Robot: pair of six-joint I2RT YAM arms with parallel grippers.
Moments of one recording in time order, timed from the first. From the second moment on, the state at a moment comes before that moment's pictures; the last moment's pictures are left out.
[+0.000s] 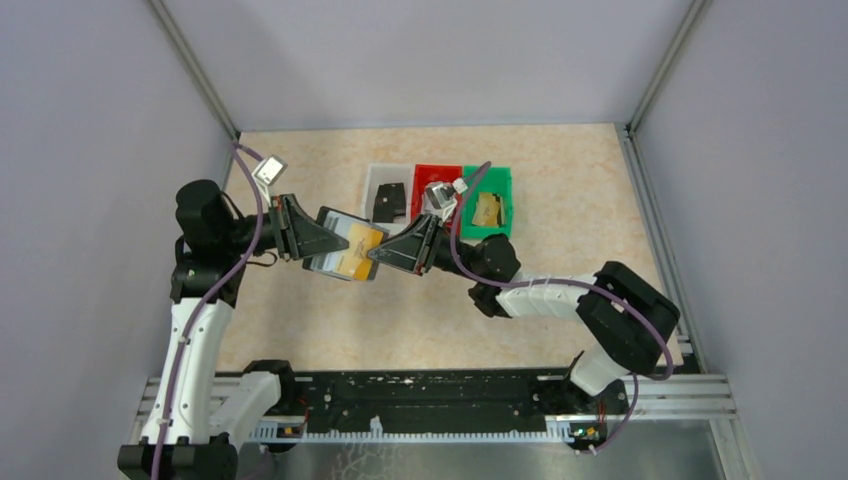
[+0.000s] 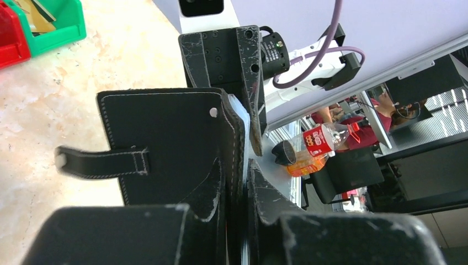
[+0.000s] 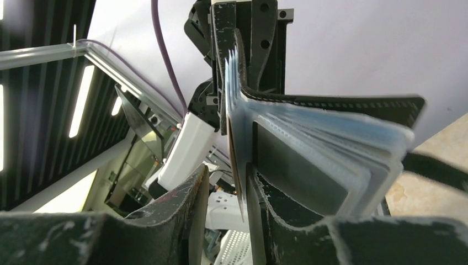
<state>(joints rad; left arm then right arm) -0.03 0.87 0.98 -0.23 1.31 -0.75 0.92 1.53 0.71 1.39 -0.45 1.33</state>
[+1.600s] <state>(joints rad) -0.03 0.92 1.07 -0.43 1.26 -0.50 0.27 1.66 1.26 -0.24 -0.15 0.45</state>
